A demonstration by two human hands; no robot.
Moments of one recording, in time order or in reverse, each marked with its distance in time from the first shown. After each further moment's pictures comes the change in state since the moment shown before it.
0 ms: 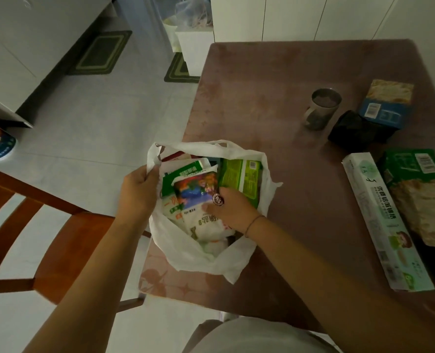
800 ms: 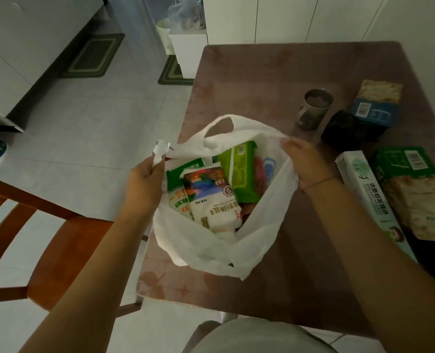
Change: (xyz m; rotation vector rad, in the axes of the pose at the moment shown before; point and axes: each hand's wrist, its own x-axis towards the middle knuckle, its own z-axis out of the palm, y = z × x) left_hand 0.004 0.009 0.010 -0.051 -0.086 0.089; right_hand 0.006 0.019 -0.136 0.511 0.510 0.038
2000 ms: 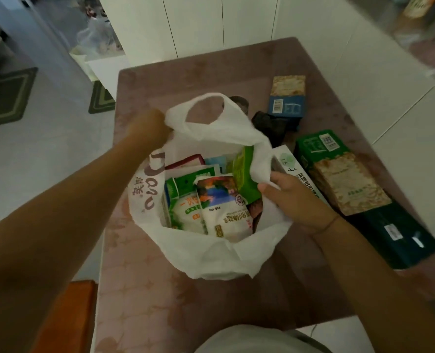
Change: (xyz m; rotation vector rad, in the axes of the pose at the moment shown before) left_hand 0.133 0.128 0.169 0.938 -0.217 0.478; right_hand -0.079 -0.001 -0.100 -0.210 -0.063 0.005
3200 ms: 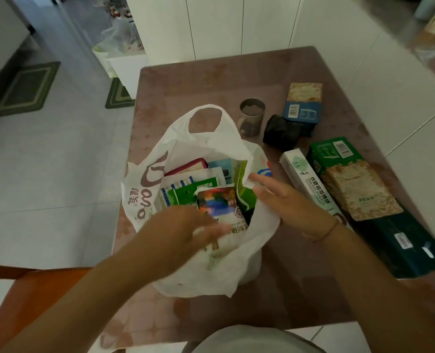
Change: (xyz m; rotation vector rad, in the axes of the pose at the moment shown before) left_hand -0.229 0.005 -0.028 -0.327 -0.412 0.389; right_hand -0.011 -0.009 0.024 0.054 -0.219 0.013
